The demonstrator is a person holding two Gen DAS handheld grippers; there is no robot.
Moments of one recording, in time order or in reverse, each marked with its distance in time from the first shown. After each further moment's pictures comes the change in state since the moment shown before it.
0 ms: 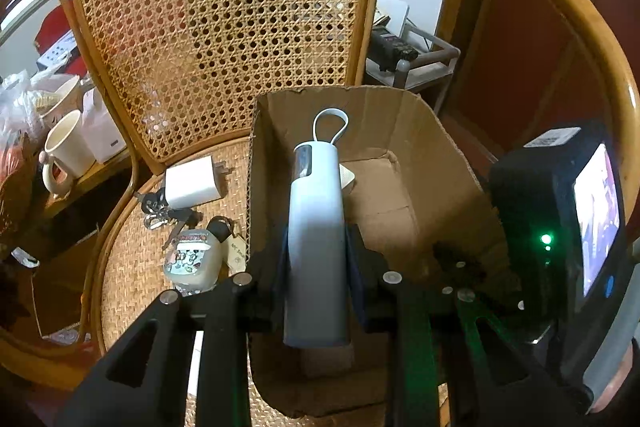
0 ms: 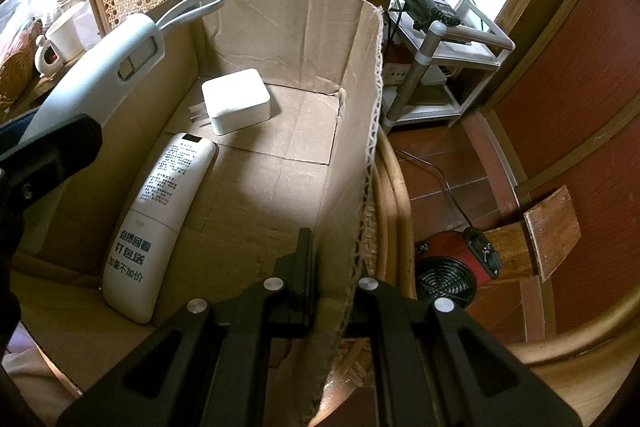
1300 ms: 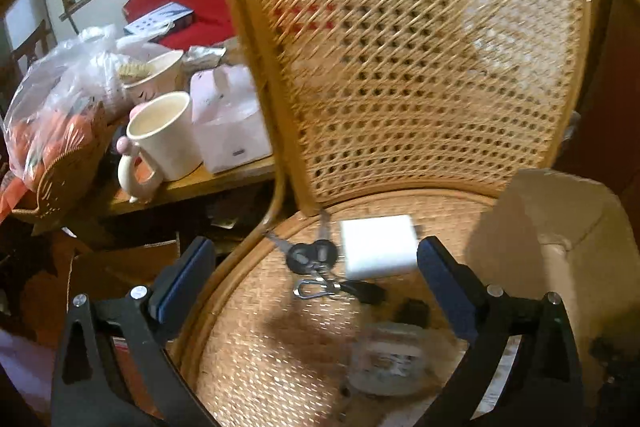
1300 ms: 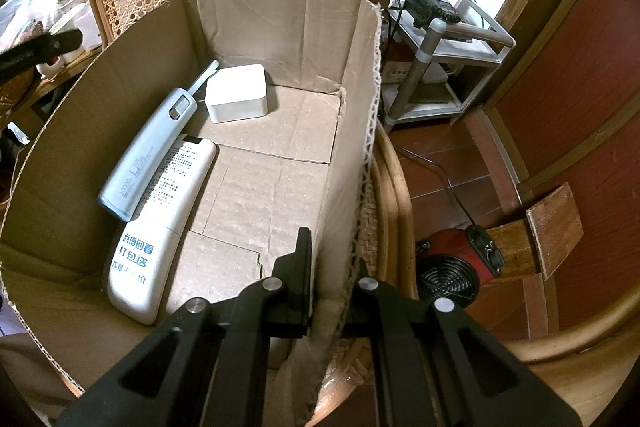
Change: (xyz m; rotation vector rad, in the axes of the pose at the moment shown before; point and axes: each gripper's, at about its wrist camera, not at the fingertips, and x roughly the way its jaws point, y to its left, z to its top) left arm 0.058 0.156 0.027 -0.206 -0.077 0.272; right arm 0.001 0.000 -0.003 0.008 0.001 0.009
